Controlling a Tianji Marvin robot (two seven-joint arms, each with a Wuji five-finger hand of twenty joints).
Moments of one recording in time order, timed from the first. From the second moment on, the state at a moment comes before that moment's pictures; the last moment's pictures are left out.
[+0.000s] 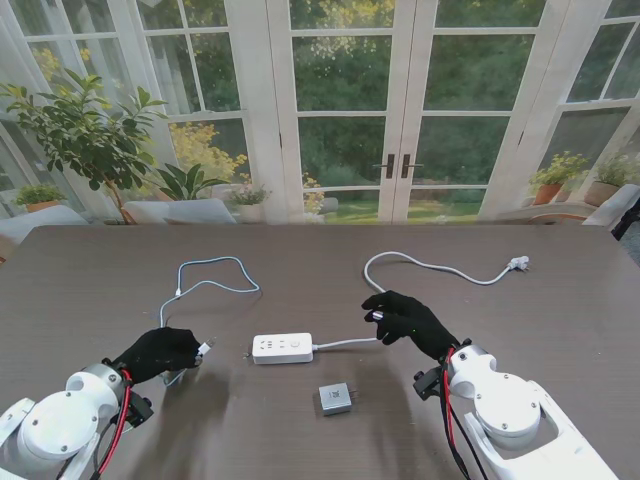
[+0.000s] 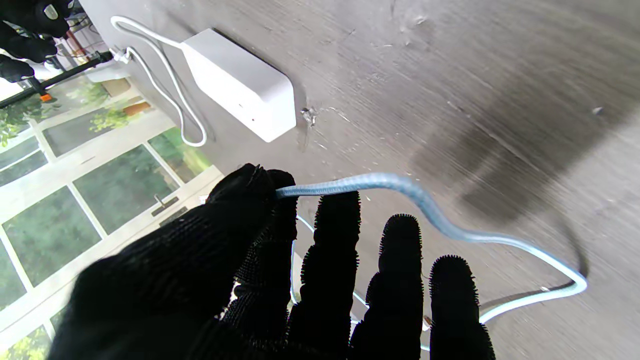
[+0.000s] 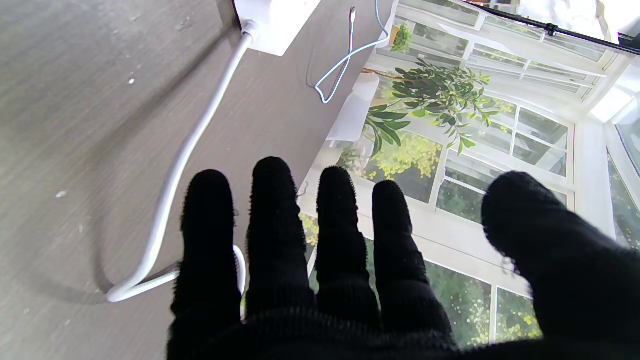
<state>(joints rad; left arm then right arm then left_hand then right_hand) 1.80 -1.07 -1.54 -1.67 0.29 0.02 -0.27 -1.60 -1.13 1.26 -1.58 0.02 -0.08 0.14 0.80 -0.56 0.87 -0.30 0.81 0.05 0.93 0.63 0.96 0.16 0.27 0.69 0.53 0.28 0.37 0.49 0.05 0.26 0.72 0.48 0.21 -0.45 1.09 -0.14 0.53 0.07 0.69 0.38 0.75 0.12 0.45 0.38 0.83 0.21 0.24 1.42 0.47 0.33 0.86 0.51</state>
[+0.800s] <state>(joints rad) 1.68 -1.10 -1.45 -1.55 0.02 0.07 -0.25 -1.59 -1.13 1.26 -1.58 0.05 -0.07 0.14 0.87 -0.56 0.84 -0.30 0.84 0.12 0.89 0.60 1.25 0.21 0.43 0.83 1.22 0.33 0.90 0.51 0.77 0.45 1.33 0.48 0.21 -0.45 1.09 -0.14 0.53 0.07 0.69 0.38 0.75 0.12 0.45 0.38 0.83 0.22 0.24 1.42 0.47 0.33 0.85 0.51</state>
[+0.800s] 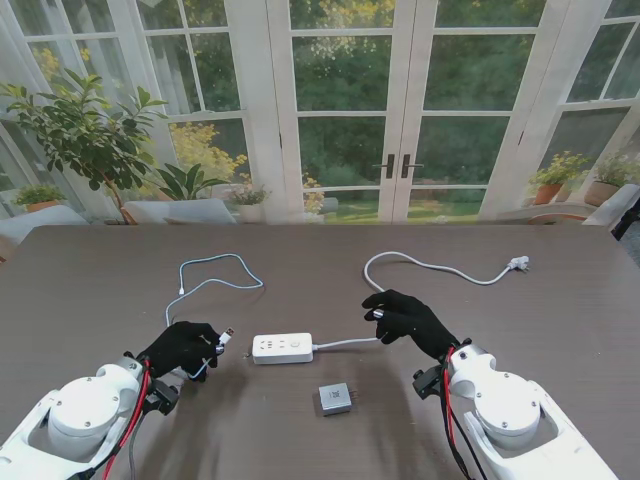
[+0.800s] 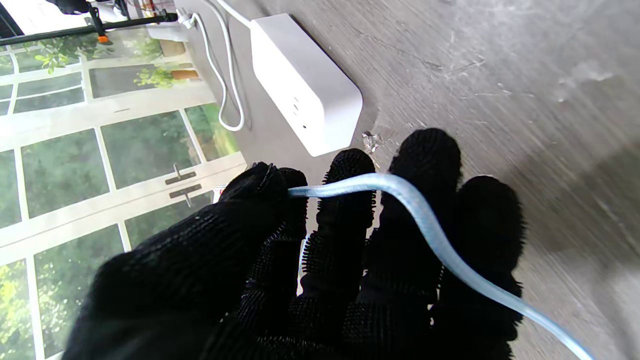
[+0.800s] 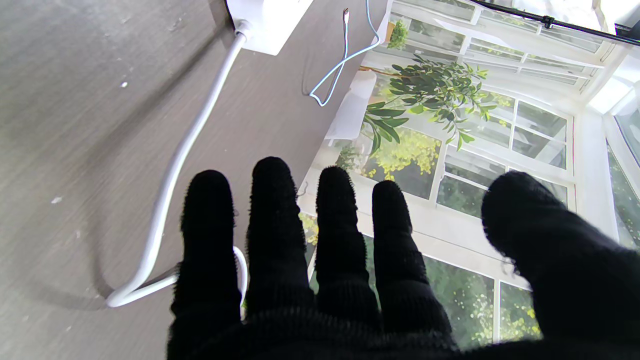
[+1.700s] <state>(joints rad) 1.63 -1.11 -1.41 -1.50 -0.03 0.05 -0.27 -1.59 -1.14 1.27 -1.58 0.07 -0.06 0.14 0.81 -0.57 0.70 -0.19 0.89 0.08 0.80 0.51 1.24 0.10 0.55 0.88 1.25 0.04 1.69 0.71 1.06 0.10 1.81 1.06 0.21 -0.45 1.09 -0.14 0.52 0.08 0.69 0.38 0.75 0.13 0.45 0.38 0.83 0.22 0.24 1.42 0.47 0.34 0.85 0.51</state>
